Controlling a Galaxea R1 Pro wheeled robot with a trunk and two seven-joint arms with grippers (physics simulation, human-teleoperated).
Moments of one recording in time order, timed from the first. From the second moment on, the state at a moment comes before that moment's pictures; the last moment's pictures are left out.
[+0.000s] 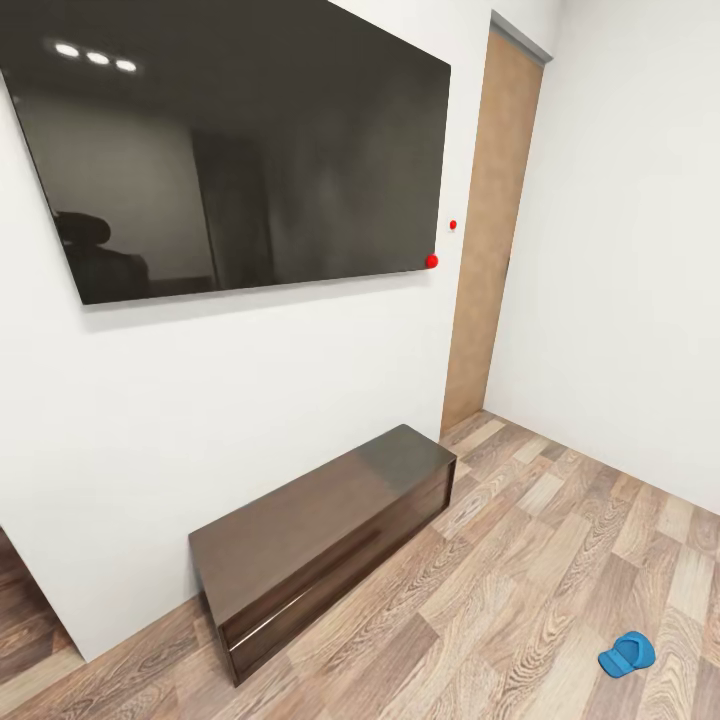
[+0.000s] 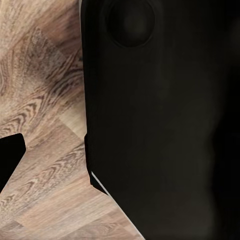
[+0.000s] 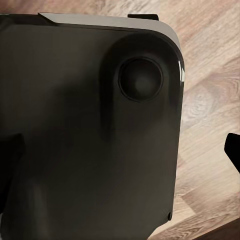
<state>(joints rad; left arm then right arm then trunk) 0.02 0.02 0.00 -0.02 0.01 0.01 0.00 -0.02 0.01 0.00 -0.05 0.00 0.00 0.00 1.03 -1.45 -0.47</state>
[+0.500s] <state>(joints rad) 0.03 0.02 0.00 -0.05 0.00 -0.01 -0.01 -0.06 0.00 -0.01 -0.05 0.00 -0.01 0.00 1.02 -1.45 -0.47</state>
